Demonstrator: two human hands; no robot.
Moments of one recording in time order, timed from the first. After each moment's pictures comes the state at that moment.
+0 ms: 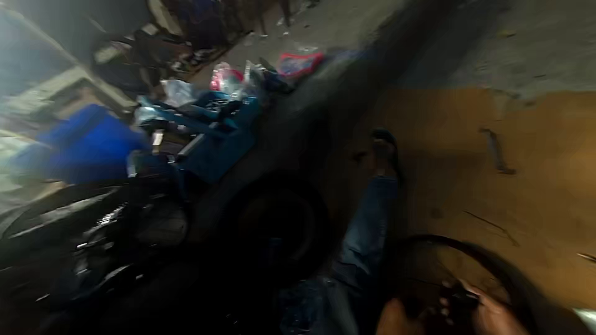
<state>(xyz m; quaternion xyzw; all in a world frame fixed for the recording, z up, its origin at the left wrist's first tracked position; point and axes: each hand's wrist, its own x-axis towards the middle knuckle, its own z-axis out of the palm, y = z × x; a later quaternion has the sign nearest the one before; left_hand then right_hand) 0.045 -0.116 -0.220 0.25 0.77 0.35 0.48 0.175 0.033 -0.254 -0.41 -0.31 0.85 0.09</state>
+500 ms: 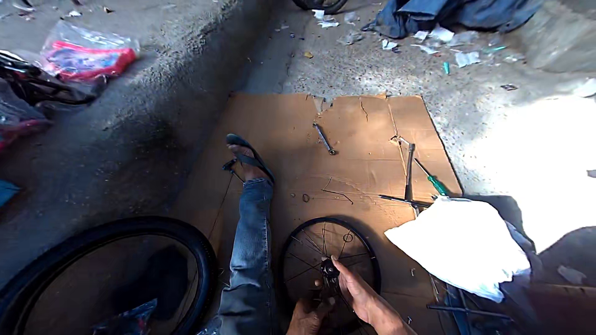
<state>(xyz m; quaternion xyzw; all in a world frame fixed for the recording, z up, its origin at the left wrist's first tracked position) 0.066 -0.099 -0.265 0.15 0.66 0.38 0.63 0.198 0.020 -0.284 -0.46 -0.31 0.82 0.13</state>
